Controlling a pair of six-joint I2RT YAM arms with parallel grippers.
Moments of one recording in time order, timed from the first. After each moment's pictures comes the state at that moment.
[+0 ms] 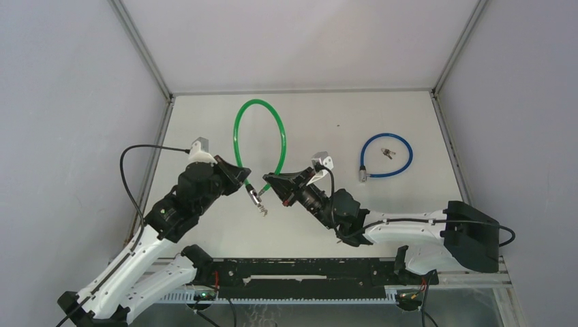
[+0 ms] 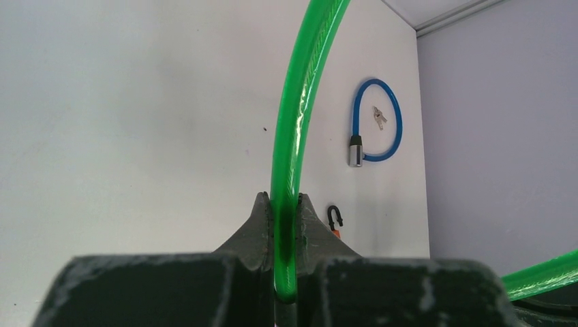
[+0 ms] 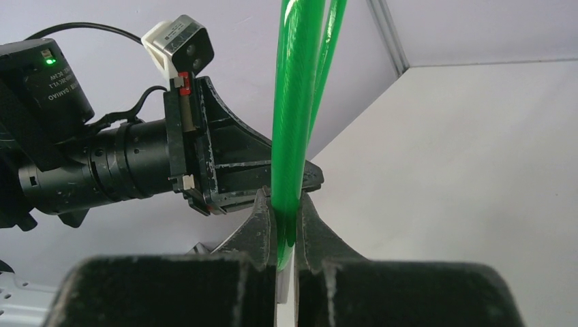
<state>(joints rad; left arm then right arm) -0.64 0.69 0.78 -0.50 -0.23 -0.92 1.22 1.32 0.63 0.93 0.36 0.46</state>
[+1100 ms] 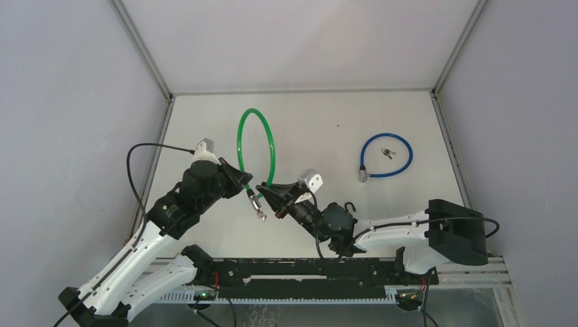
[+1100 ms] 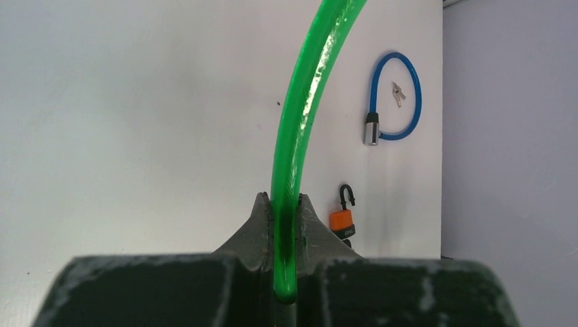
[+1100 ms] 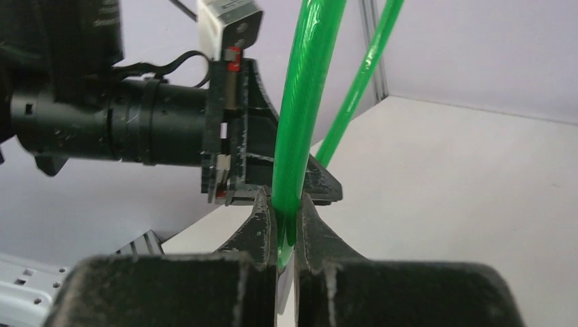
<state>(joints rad) -0.64 0.73 0.81 -0.56 -0.20 -0.93 1.33 1.41 0.63 1.07 0.45 0.20</state>
